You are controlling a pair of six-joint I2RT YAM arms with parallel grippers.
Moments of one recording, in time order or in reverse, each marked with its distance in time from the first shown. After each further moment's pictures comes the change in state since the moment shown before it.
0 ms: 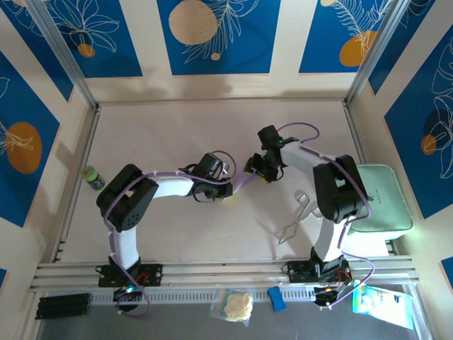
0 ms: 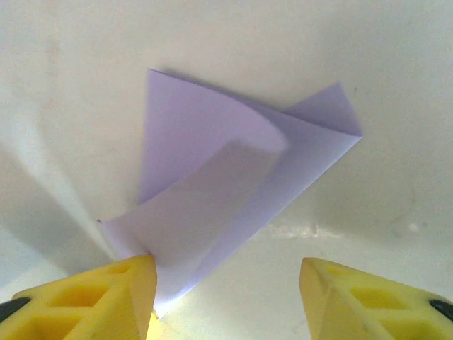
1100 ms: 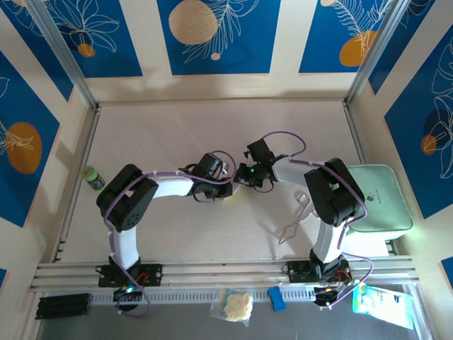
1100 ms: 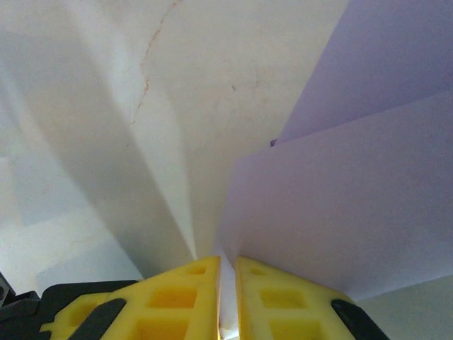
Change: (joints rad) left arm 0.003 0.000 0.000 0.000 0.003 -0.008; right arm 0.117 0.026 -0.169 0.370 -0.108 -0.026
